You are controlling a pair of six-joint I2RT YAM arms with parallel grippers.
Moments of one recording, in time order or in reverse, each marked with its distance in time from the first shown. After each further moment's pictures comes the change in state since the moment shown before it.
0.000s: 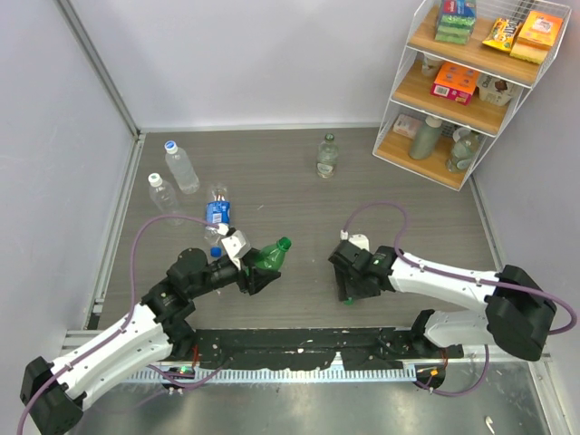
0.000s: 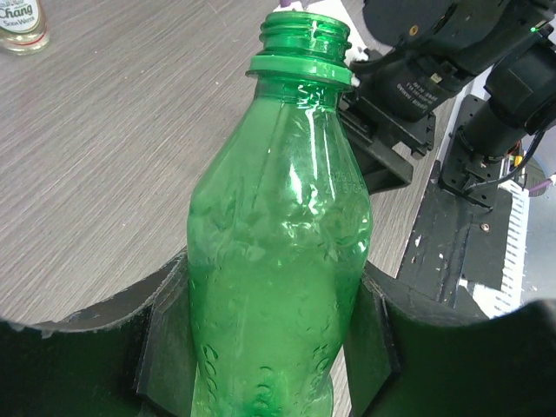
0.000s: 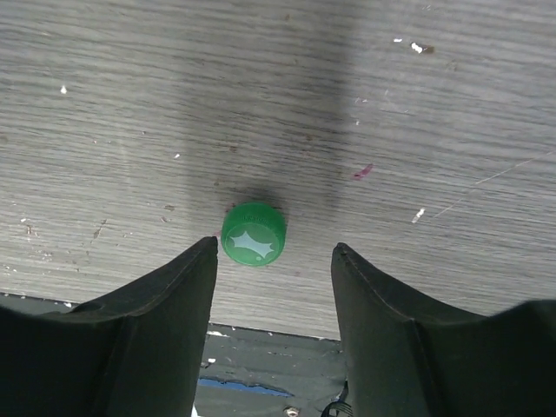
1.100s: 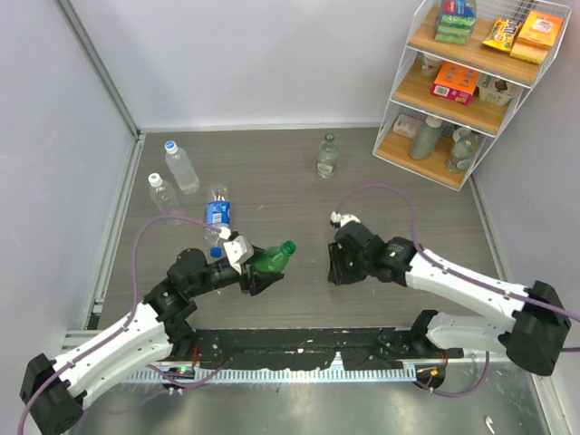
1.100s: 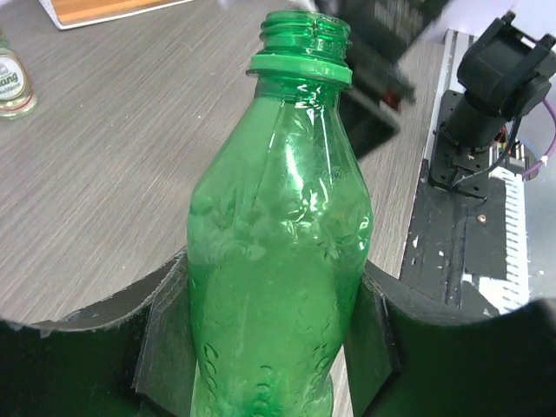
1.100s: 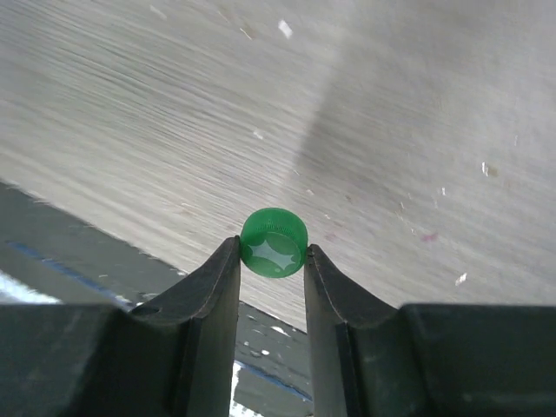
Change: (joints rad) left arm 0.000 0.013 -0.008 0.085 0.080 0.064; right arm -0.039 -0.071 0.077 0.074 -0.127 -0.165
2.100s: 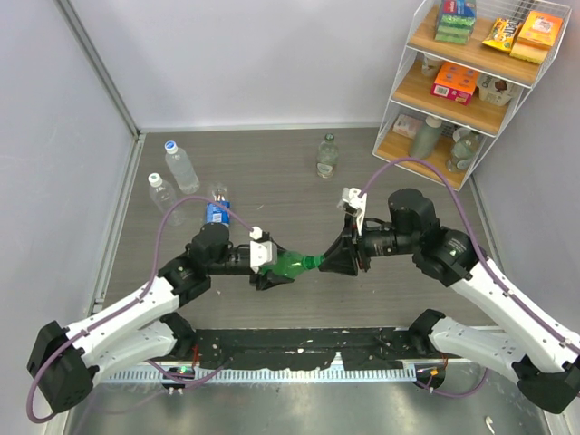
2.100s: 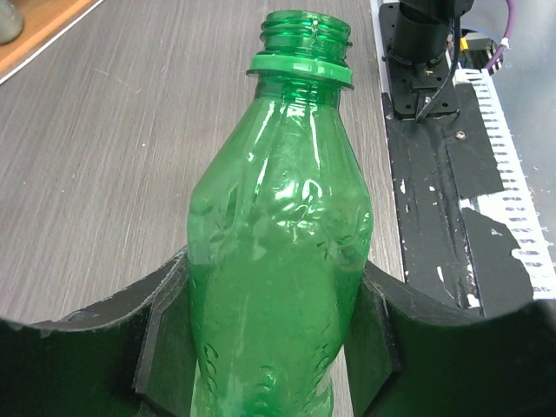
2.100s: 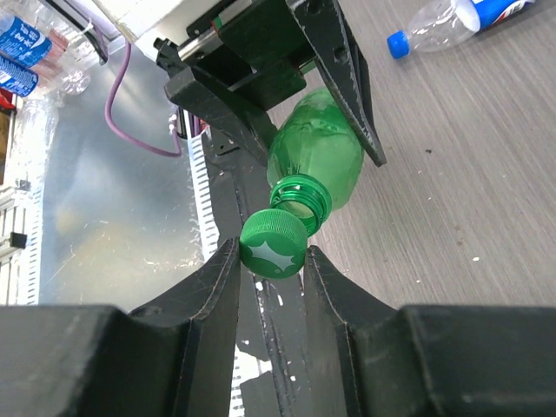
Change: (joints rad) left arm 0.001 0.293 0.221 -0.123 0.289 0.395; right arm -0.181 -0.251 0.268 0.078 -0.773 -0.523
